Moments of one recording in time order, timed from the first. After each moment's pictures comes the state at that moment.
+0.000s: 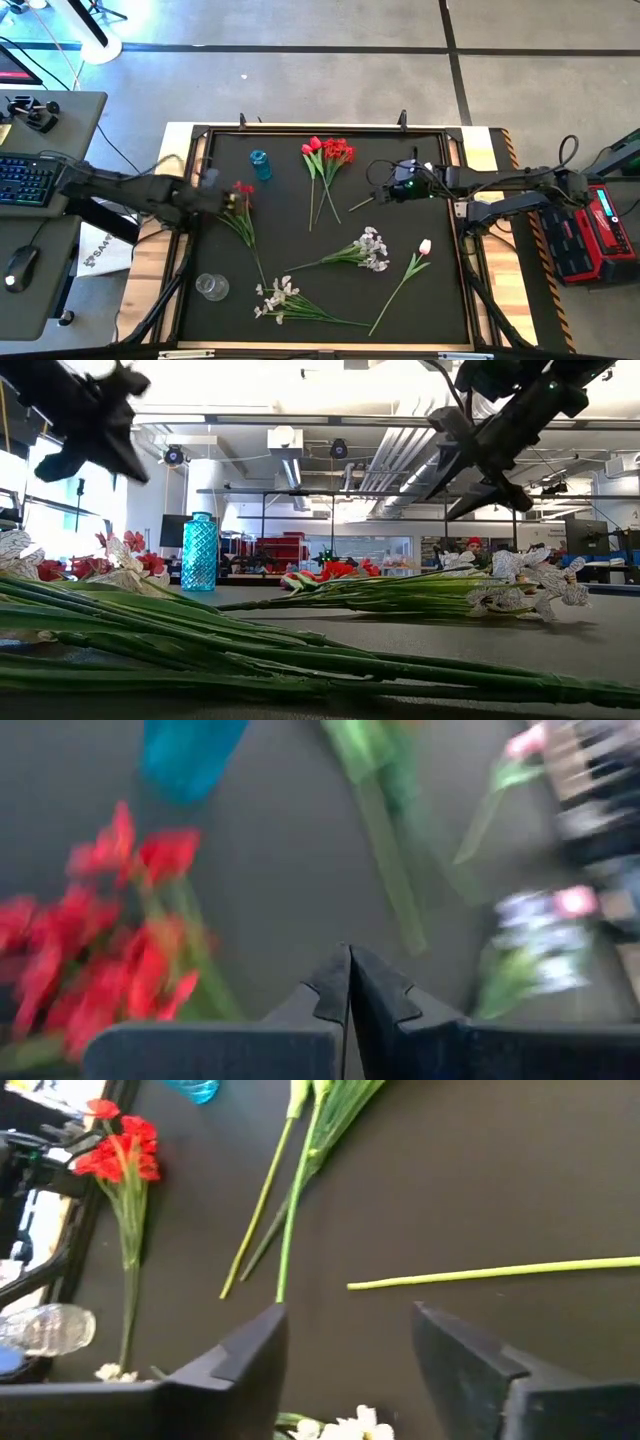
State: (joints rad) left arm -0.17 0.73 0.58 -0.78 -0.45 -1.36; right arm -0.18 1.11 0.66 -0.34 0.07 1.03
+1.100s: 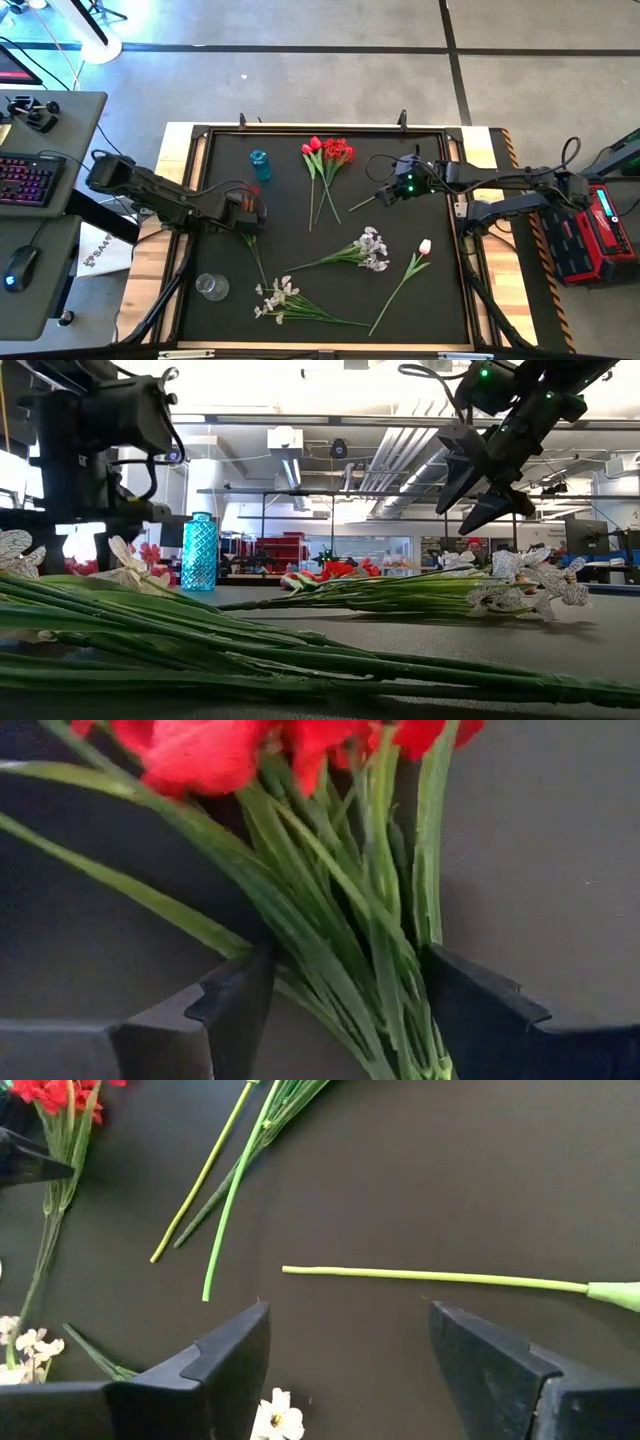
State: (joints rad) left arm -0.17 1.37 0.59 -0.74 -0.17 -1.77; right arm -0.27 1.11 0.66 -0.44 -0.01 0.78
